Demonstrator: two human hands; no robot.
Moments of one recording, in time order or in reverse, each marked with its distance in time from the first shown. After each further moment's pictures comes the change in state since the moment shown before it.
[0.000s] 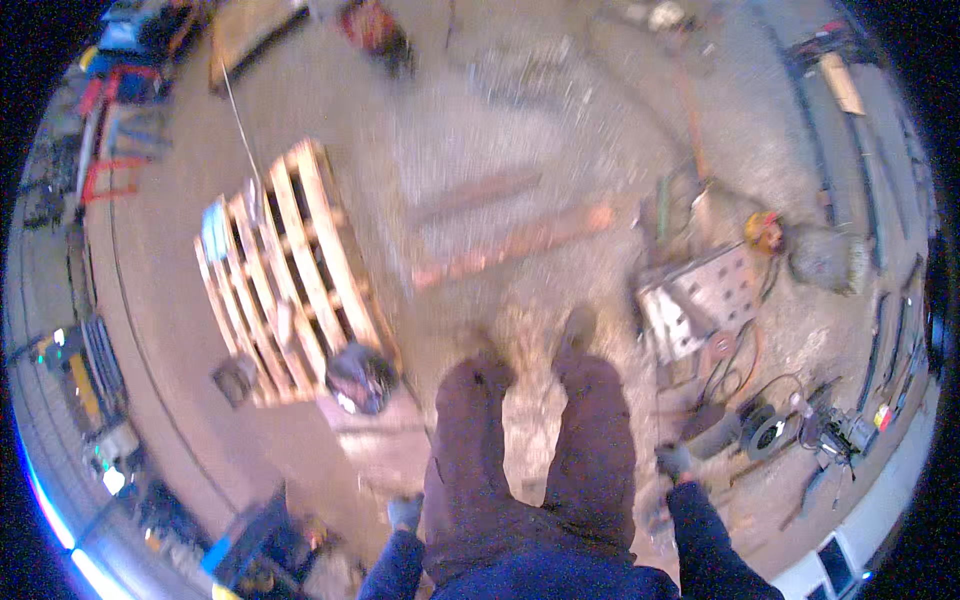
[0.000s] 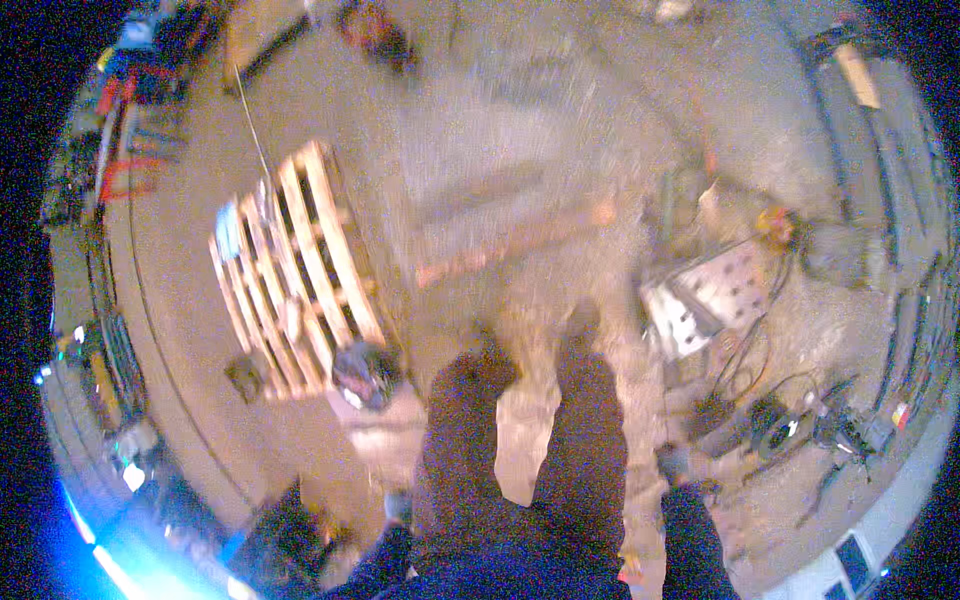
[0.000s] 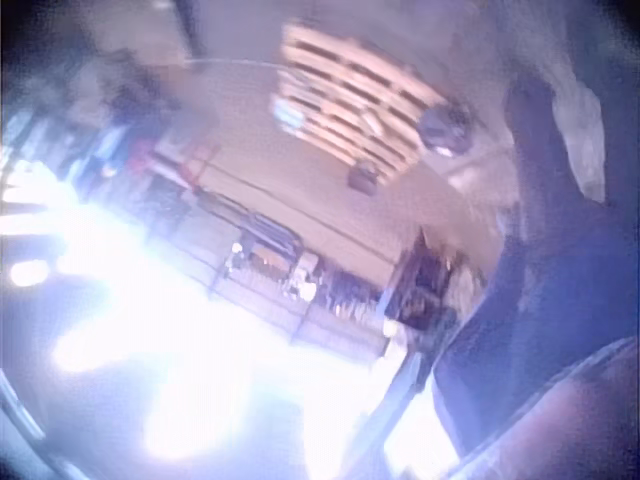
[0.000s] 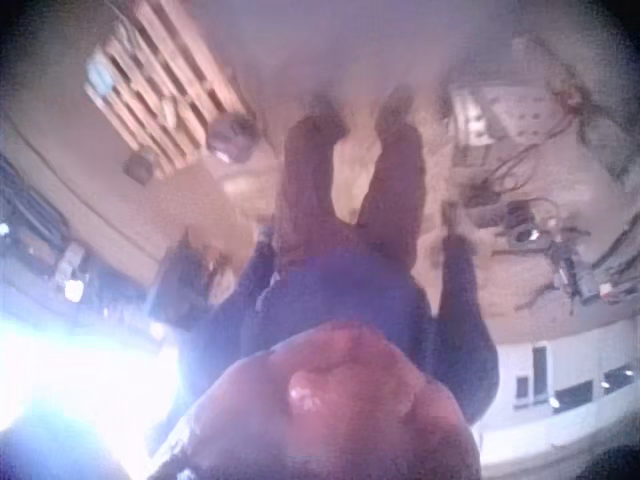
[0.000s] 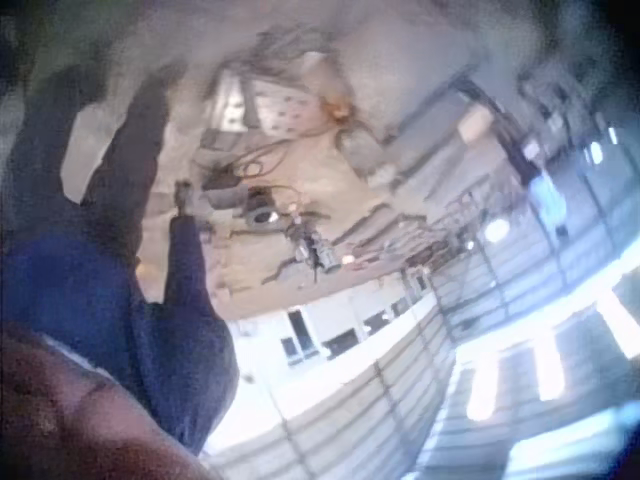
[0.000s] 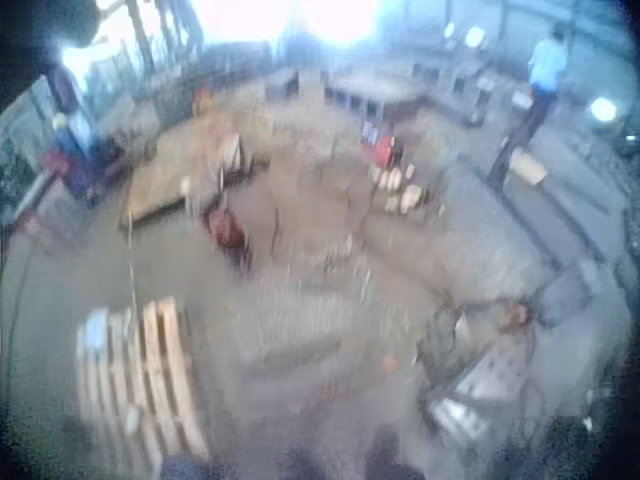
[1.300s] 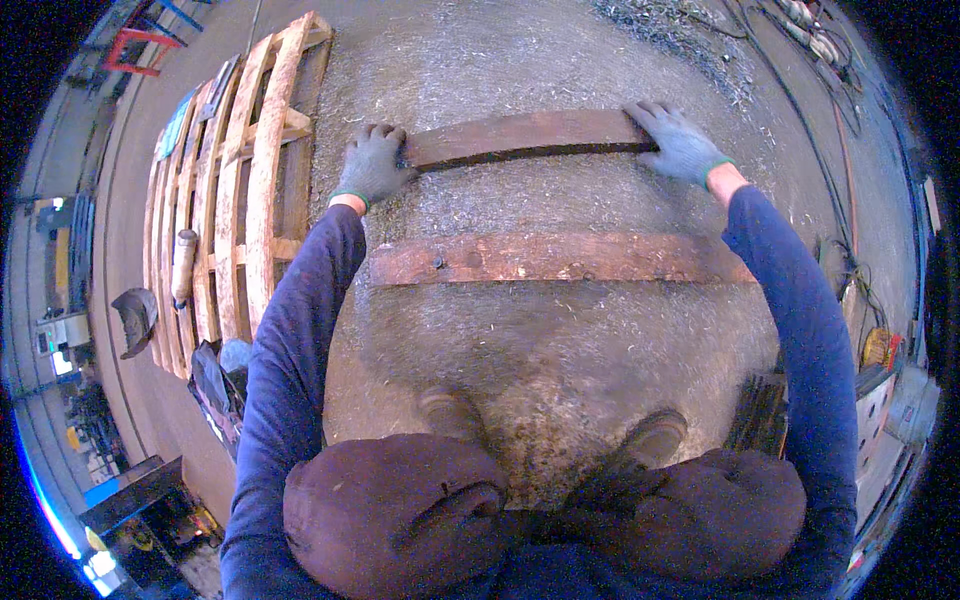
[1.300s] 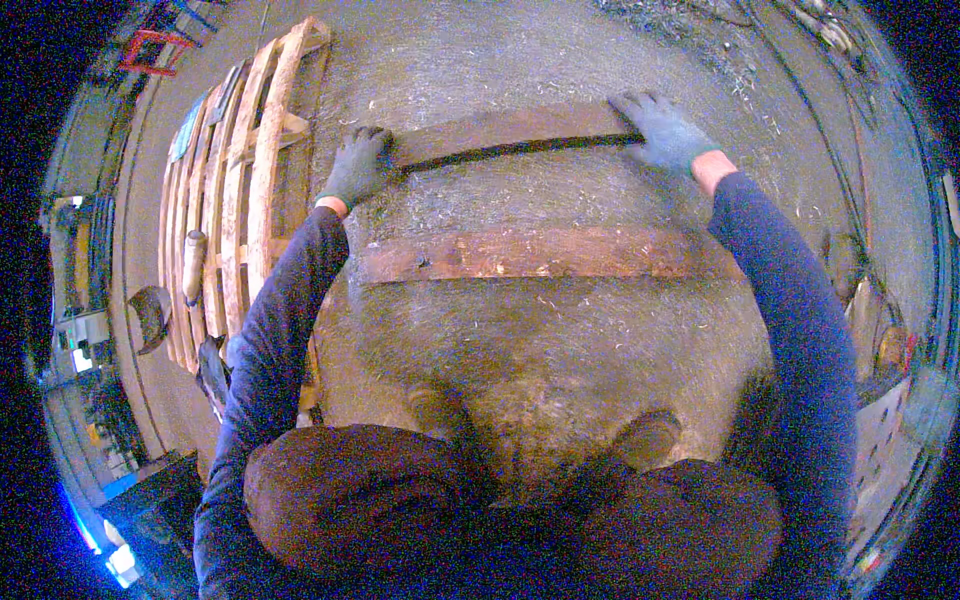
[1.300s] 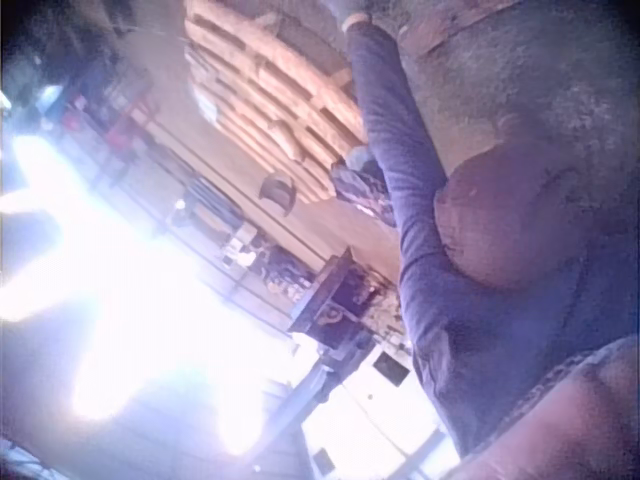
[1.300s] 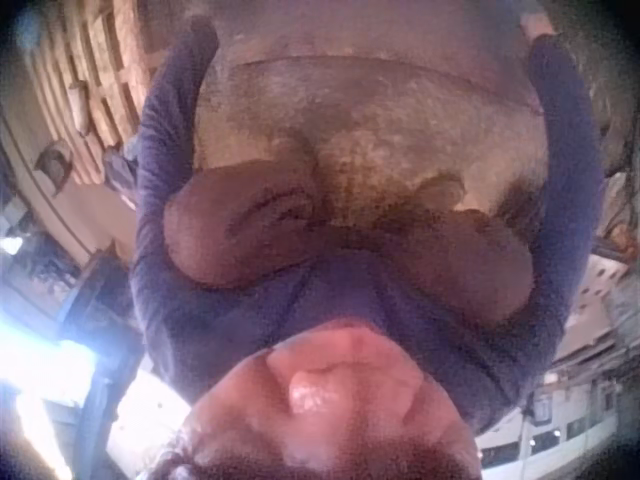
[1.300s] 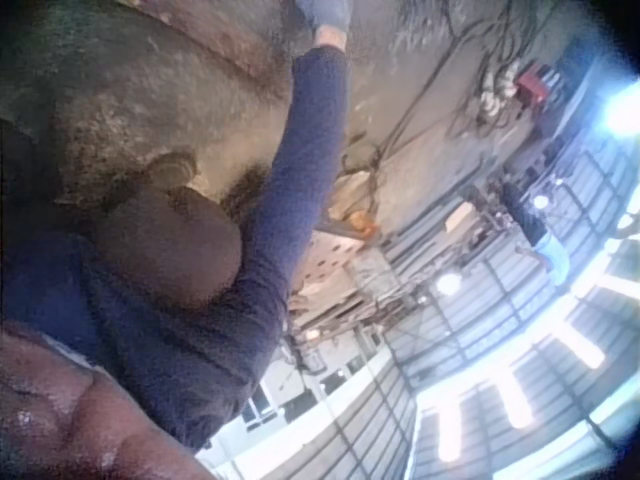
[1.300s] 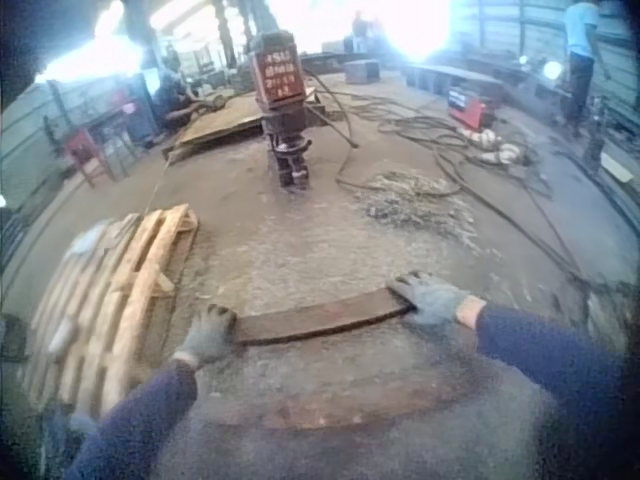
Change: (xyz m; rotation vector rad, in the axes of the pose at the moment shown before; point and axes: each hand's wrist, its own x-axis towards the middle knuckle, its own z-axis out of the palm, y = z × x) left_hand 0.730 0.341 -0.179 0.174 0.871 0.594; right_hand 0.466 -0.608 0.516 -1.630 0.193 -1.759
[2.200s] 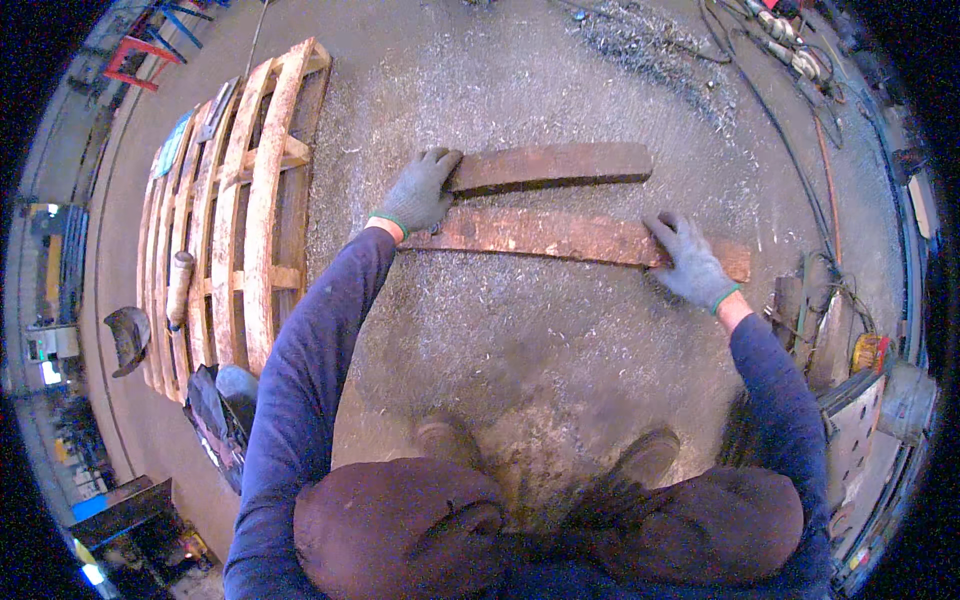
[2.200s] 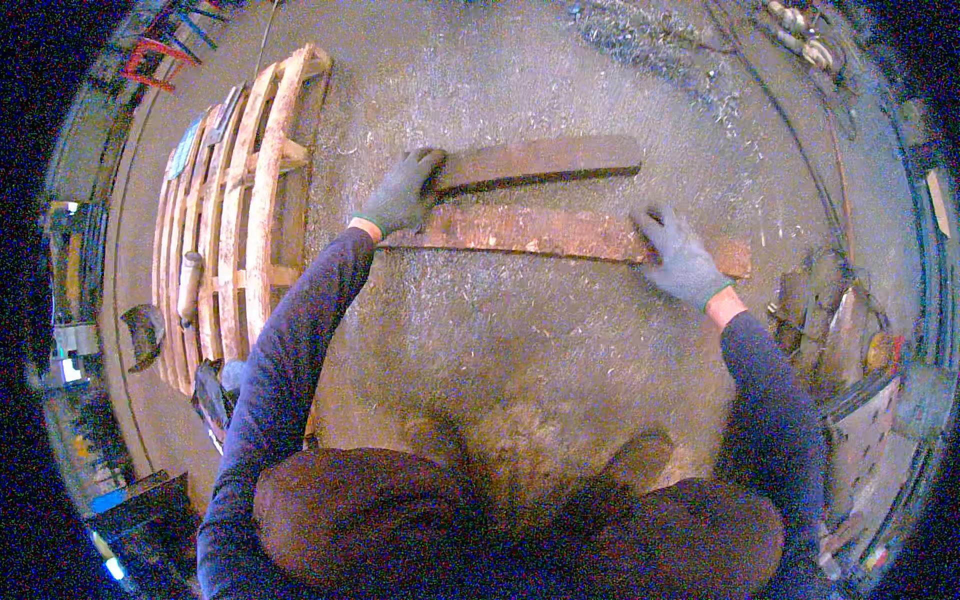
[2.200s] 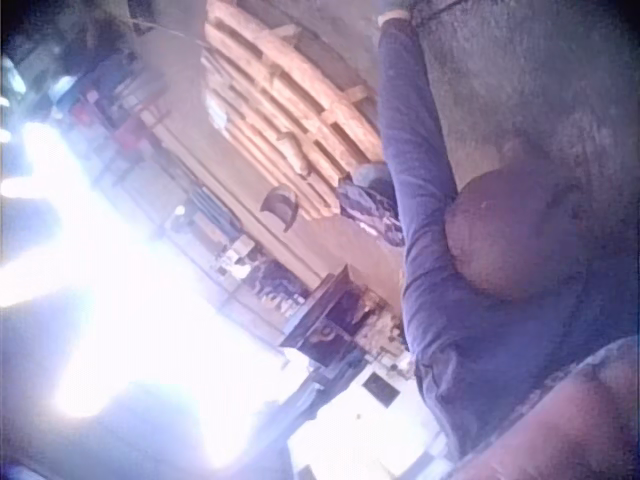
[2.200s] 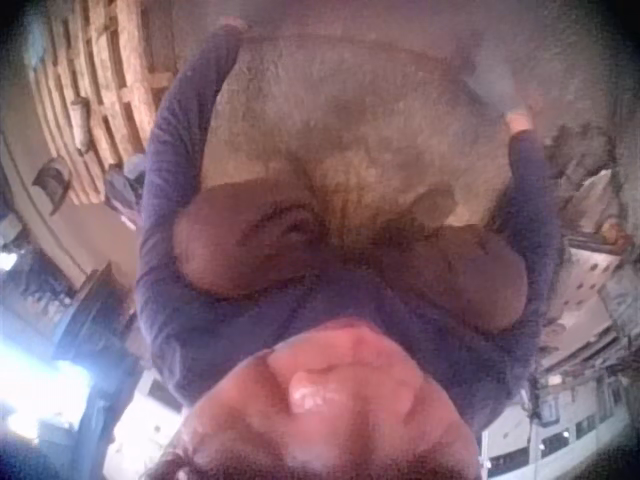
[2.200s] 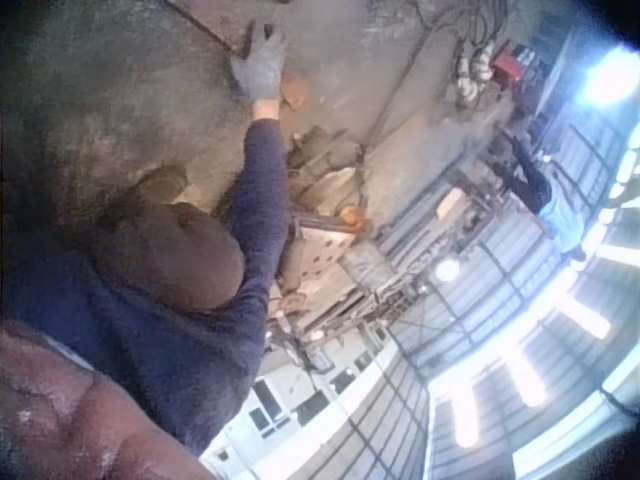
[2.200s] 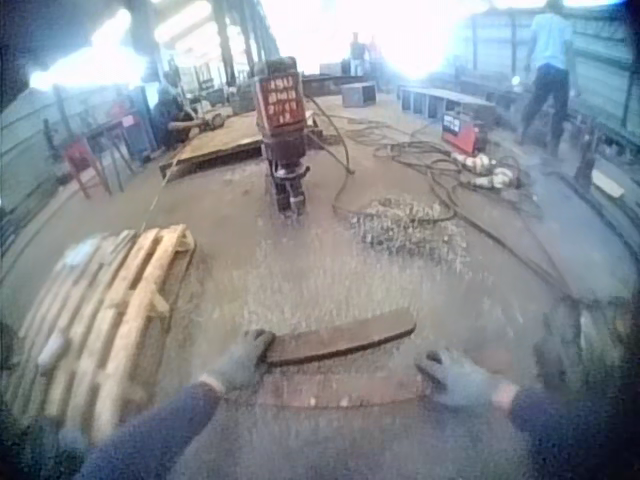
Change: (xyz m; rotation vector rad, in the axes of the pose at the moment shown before) left_hand 0.023 0.072 0.002 -0.346 0.132 0.294; right_hand -0.133 -0.058 0.003 0.199 -0.007 0.130
